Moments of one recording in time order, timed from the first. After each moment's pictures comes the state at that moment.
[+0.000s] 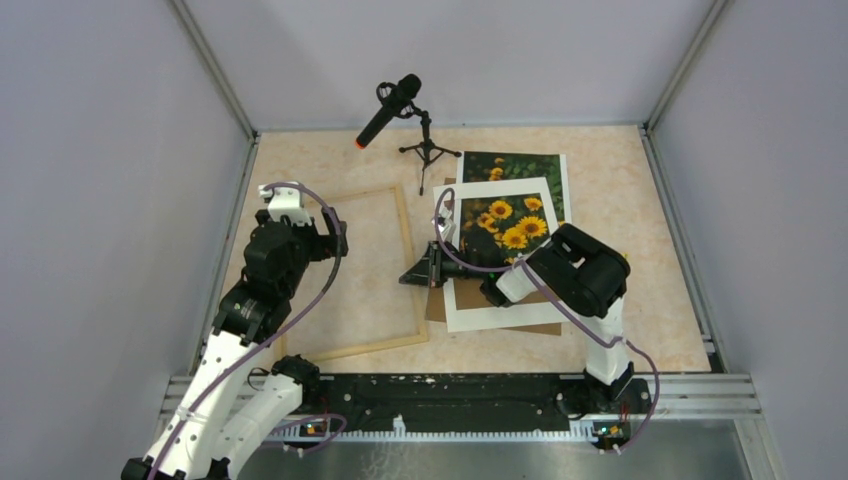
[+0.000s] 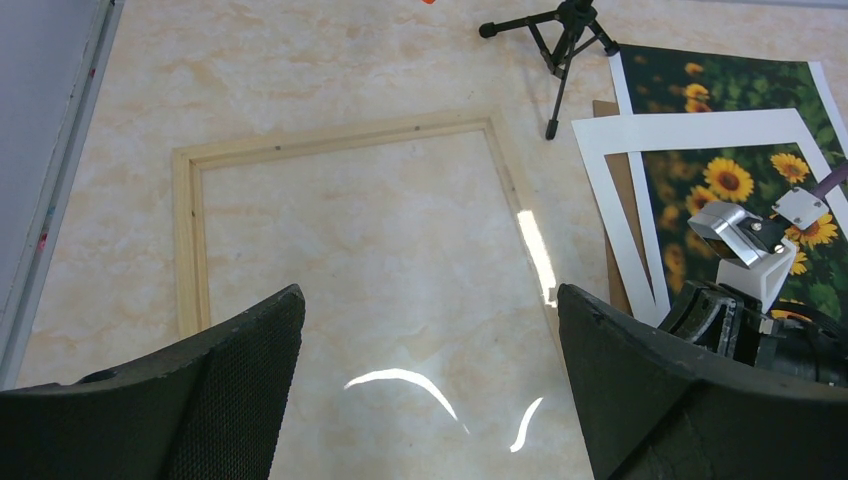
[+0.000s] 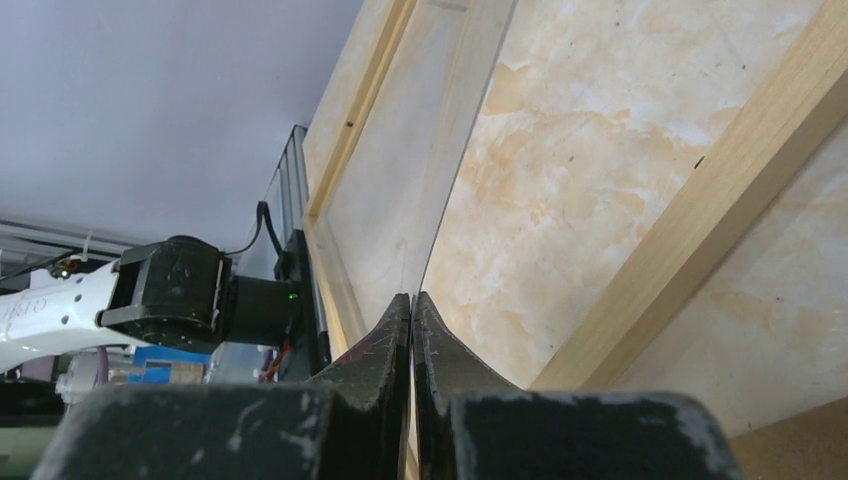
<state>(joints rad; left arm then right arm) -0.34 0.68 0.82 -0.41 -0.23 -0.21 0.79 2.01 0.77 1.06 -0.57 0.87</state>
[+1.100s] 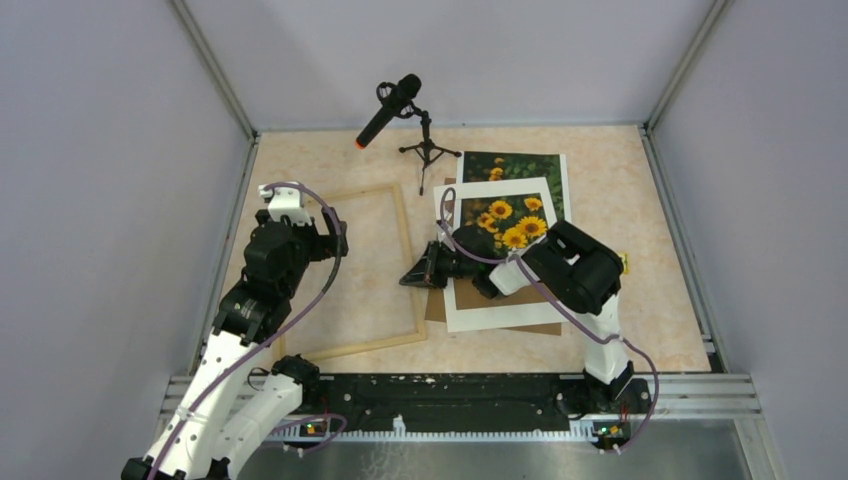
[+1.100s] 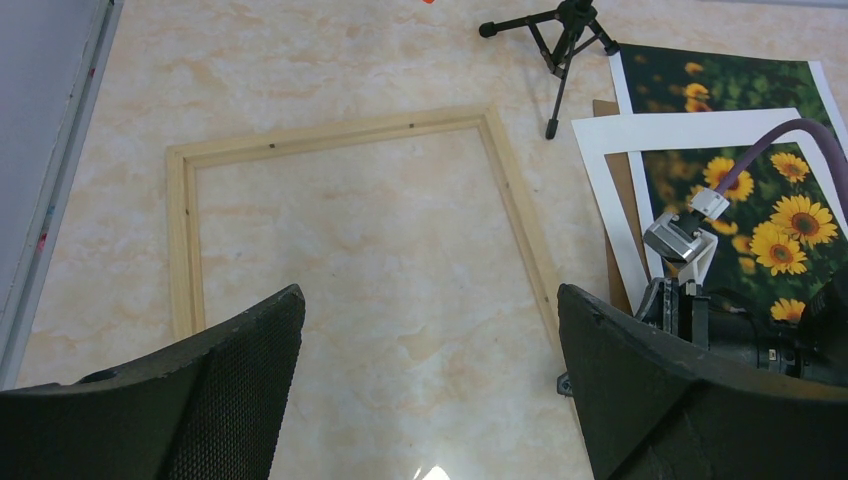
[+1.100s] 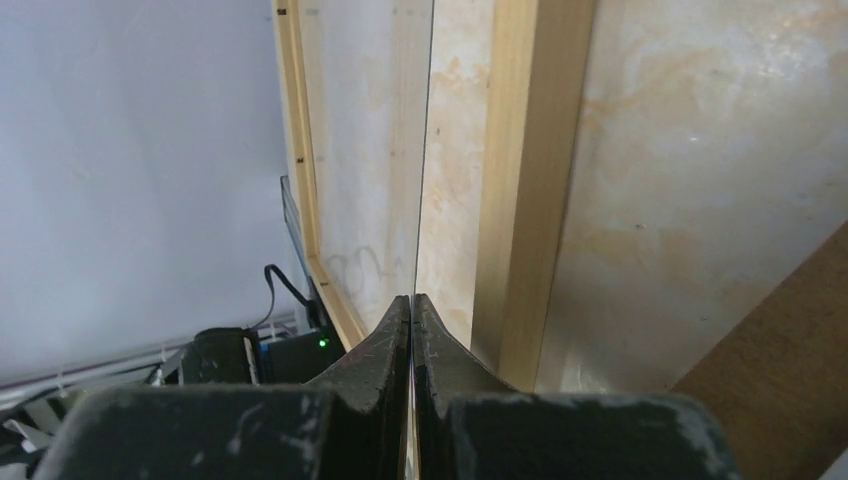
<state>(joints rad) -0.34 0.68 0.82 -0.41 -0.23 -0.21 0.79 2.06 0.86 0.79 -0.49 1.12</state>
